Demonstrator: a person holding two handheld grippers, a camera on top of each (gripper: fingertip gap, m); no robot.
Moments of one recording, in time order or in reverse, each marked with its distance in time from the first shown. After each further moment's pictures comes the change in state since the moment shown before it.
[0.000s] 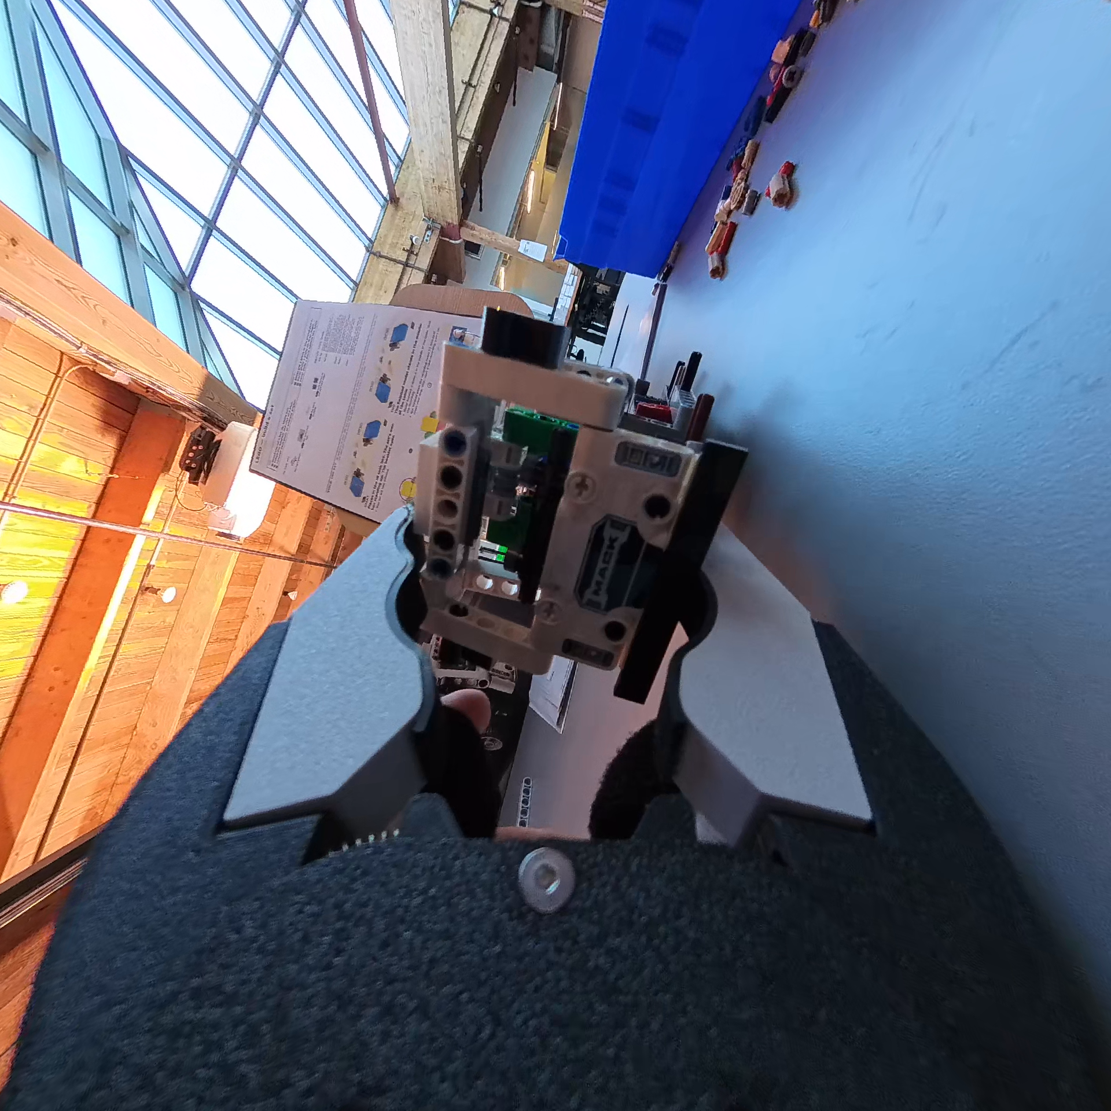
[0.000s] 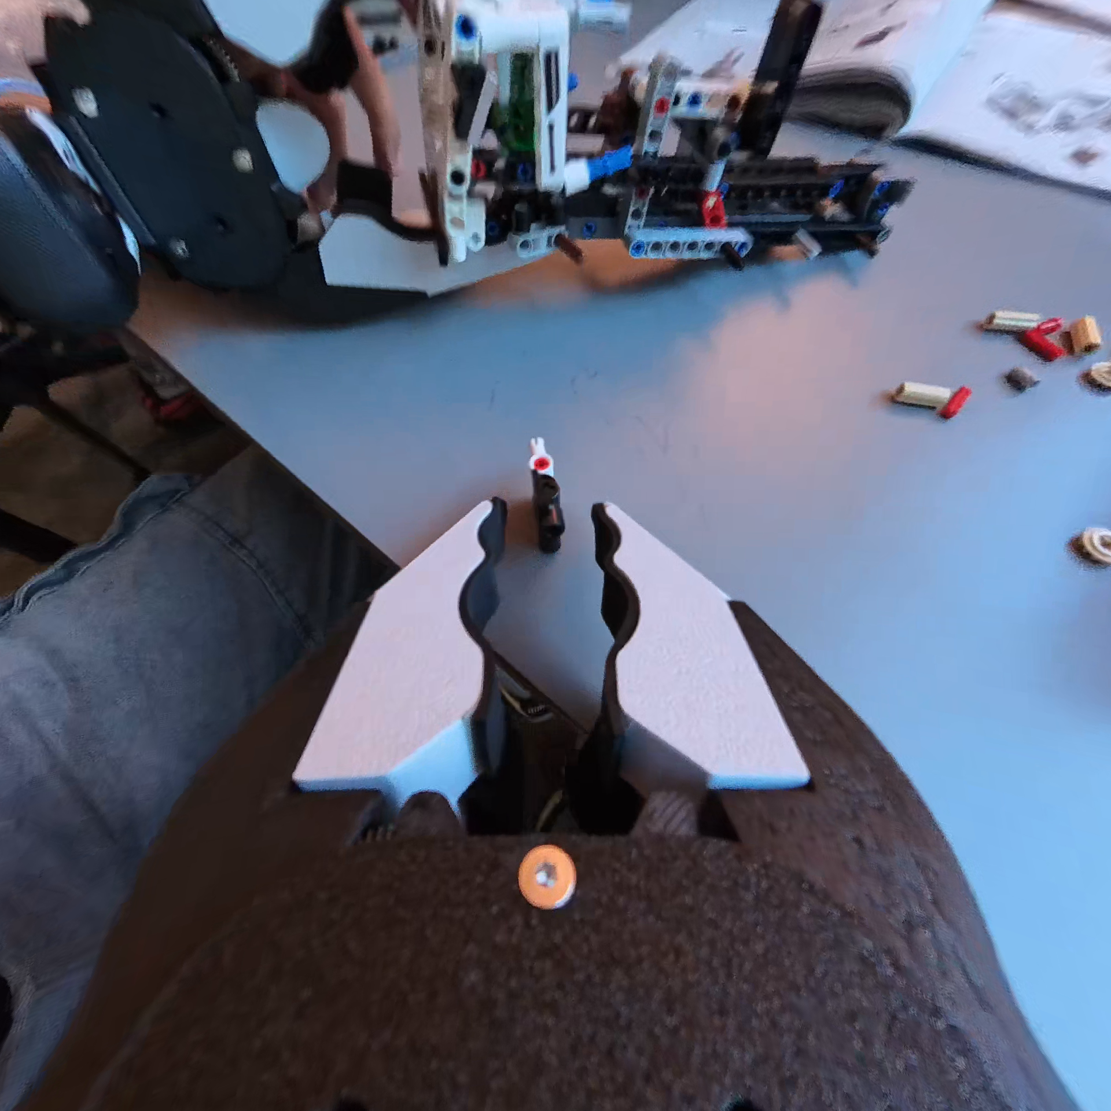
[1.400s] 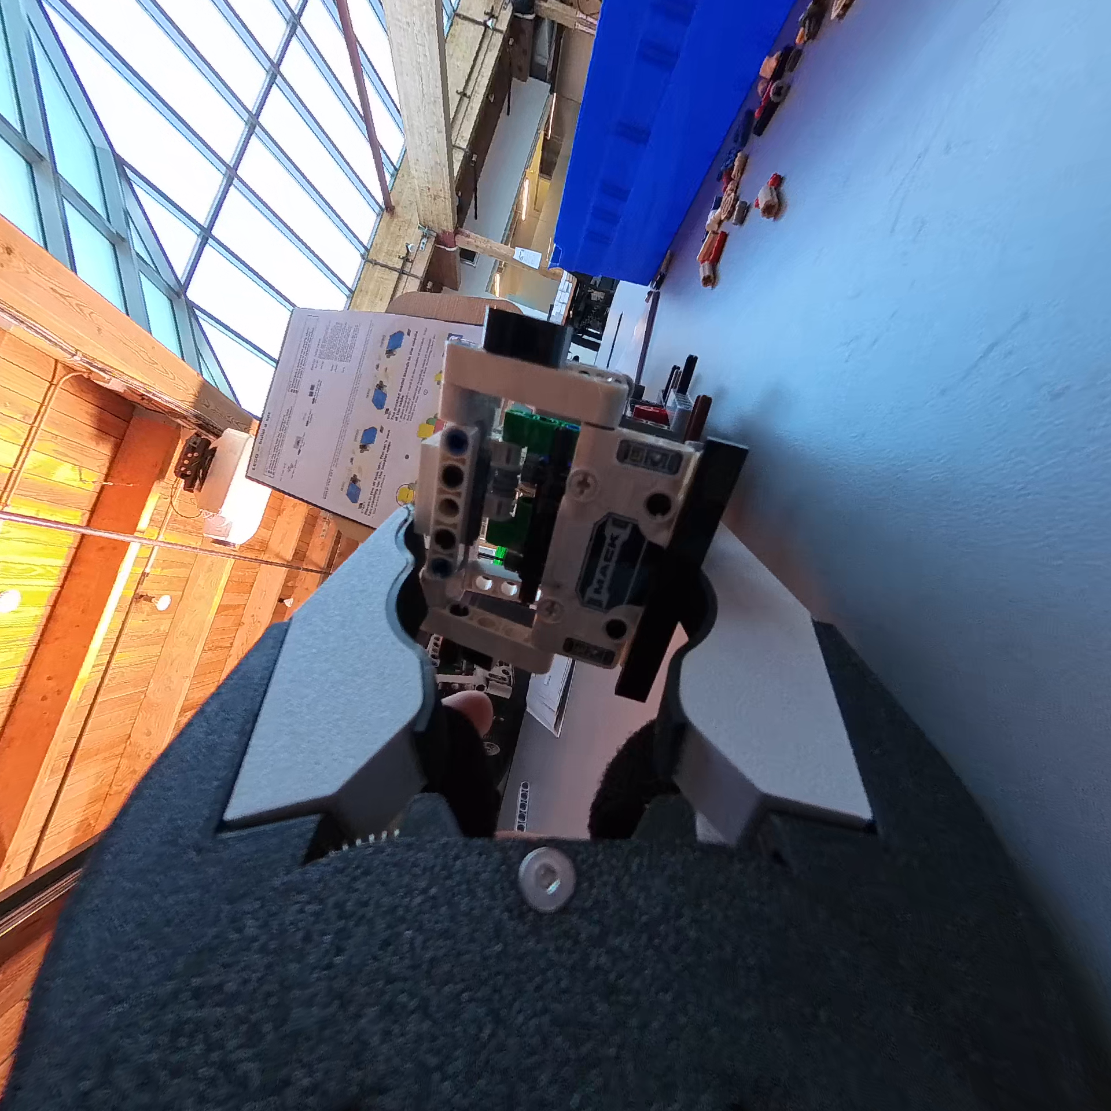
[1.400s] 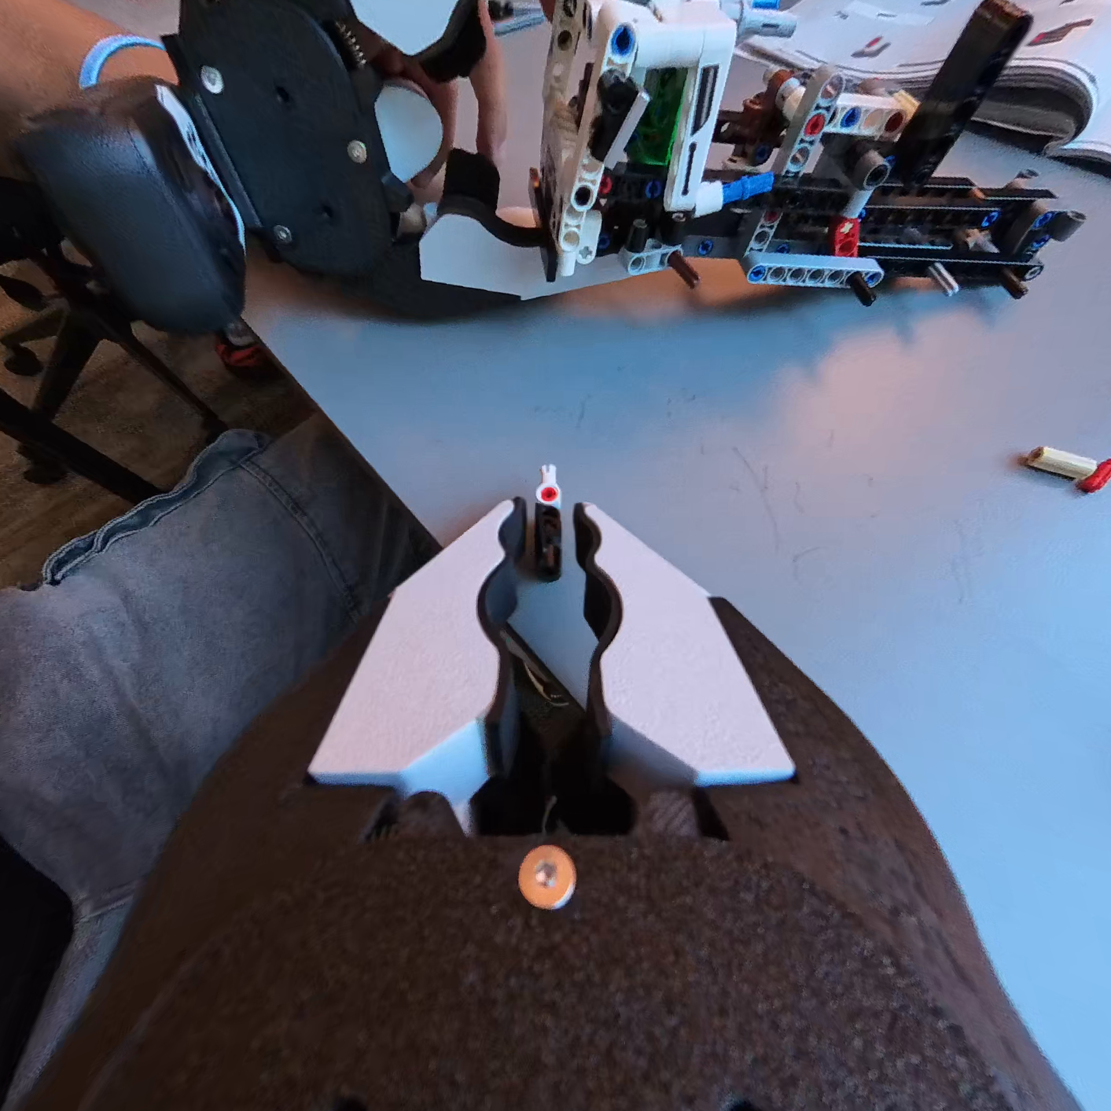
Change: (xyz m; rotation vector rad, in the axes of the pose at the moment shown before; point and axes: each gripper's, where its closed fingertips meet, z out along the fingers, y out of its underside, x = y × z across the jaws) left arm 0.002 -0.002 -0.001 0.011 0.010 0.001; right arm -0.030 -0.004 0.010 -0.050 -0.125 -0.067
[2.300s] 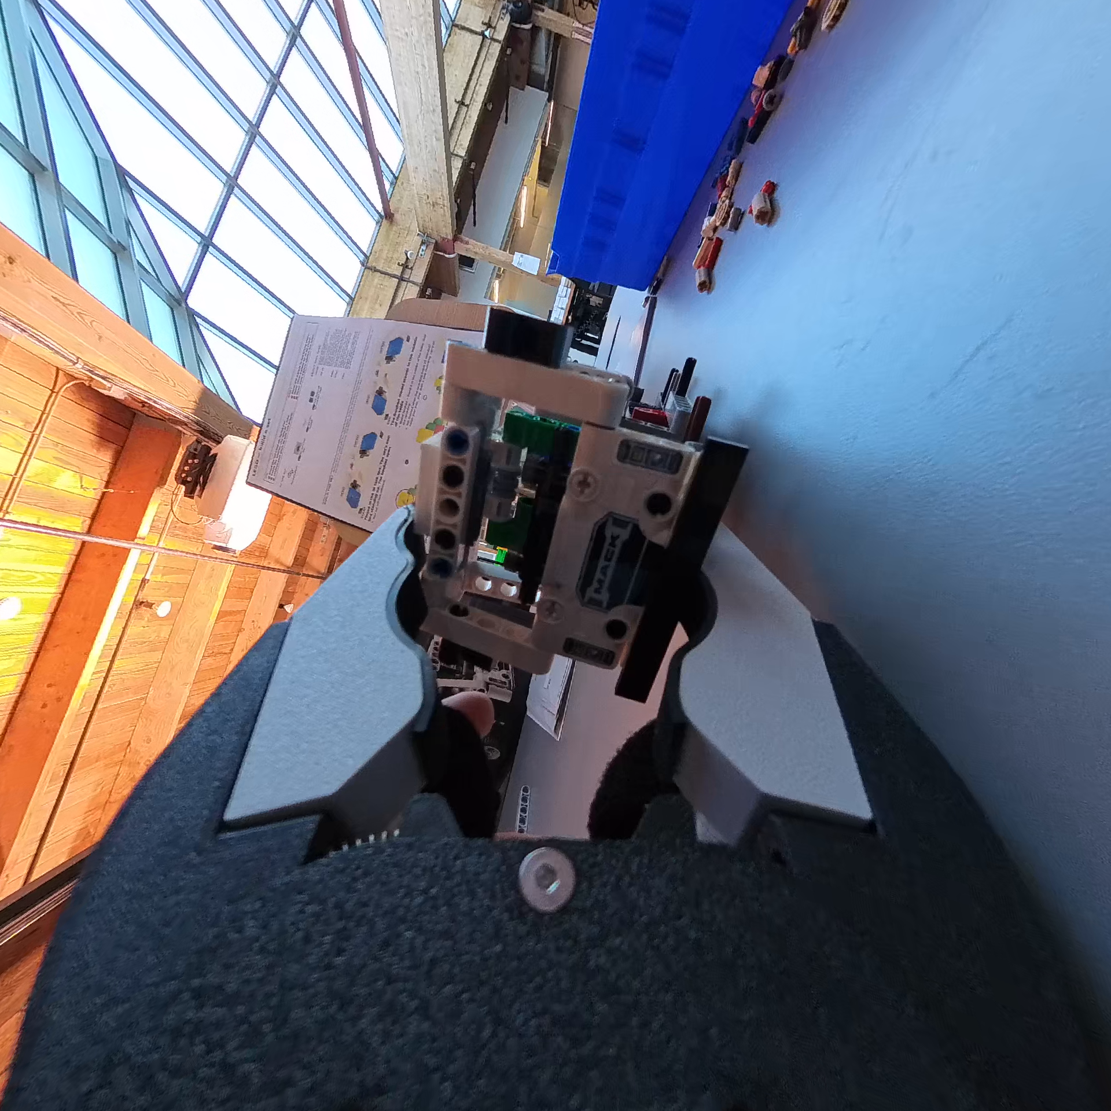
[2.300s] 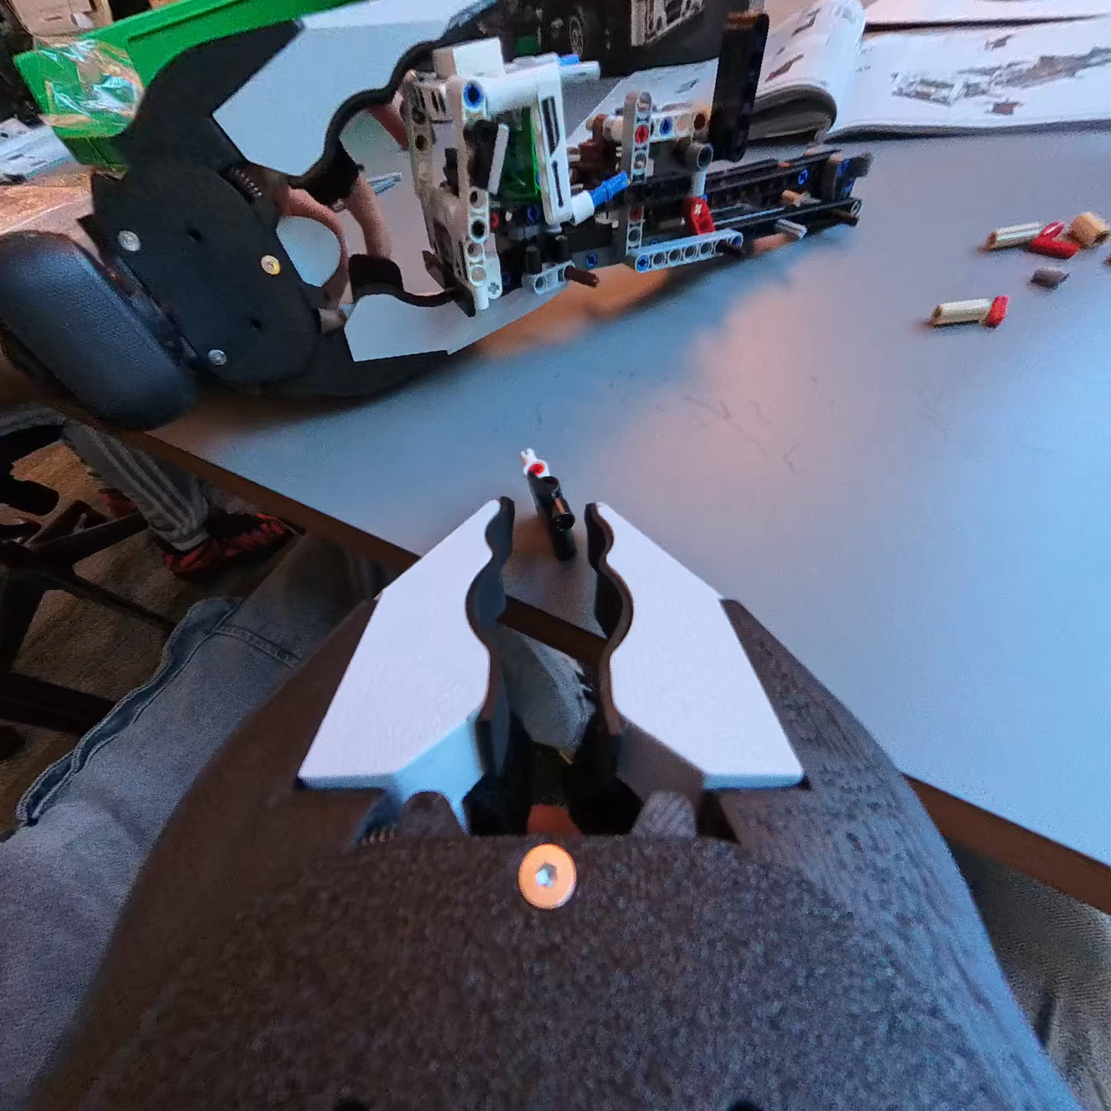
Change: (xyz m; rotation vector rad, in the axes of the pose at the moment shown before) left arm 0.001 -0.002 -0.001 0.009 0.003 0.006; right arm 0.001 0.006 -0.003 0.208 0.231 0.264
